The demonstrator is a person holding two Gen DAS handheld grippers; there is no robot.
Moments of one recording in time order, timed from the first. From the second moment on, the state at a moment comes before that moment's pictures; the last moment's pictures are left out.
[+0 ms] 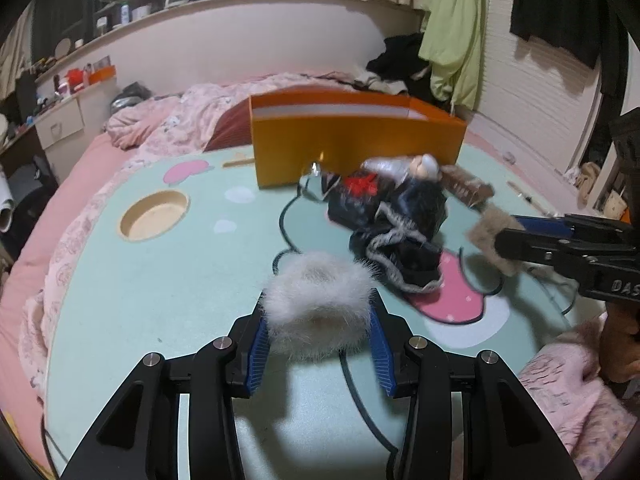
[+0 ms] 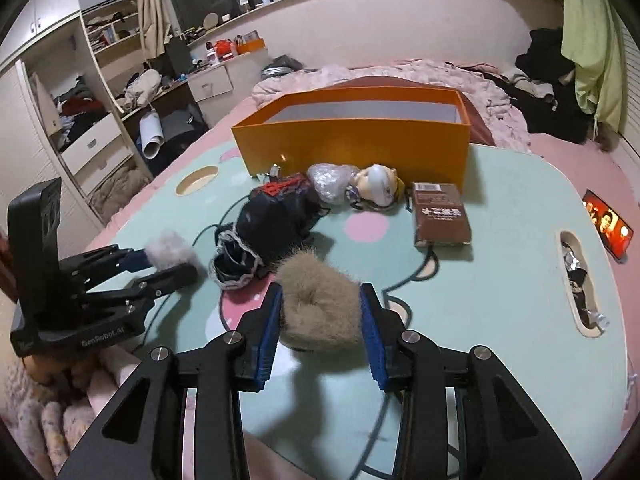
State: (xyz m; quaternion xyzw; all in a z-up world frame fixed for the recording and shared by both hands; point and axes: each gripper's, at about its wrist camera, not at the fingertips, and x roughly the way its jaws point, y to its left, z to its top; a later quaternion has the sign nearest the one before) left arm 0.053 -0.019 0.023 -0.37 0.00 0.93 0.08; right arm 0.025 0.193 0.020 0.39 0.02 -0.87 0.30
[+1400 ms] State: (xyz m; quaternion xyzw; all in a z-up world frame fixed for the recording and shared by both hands) left arm 0.023 0.011 0.028 -0.45 0.01 0.89 0.09; right arm -0.021 0.200 0.031 0.42 0.04 -0.89 0.15
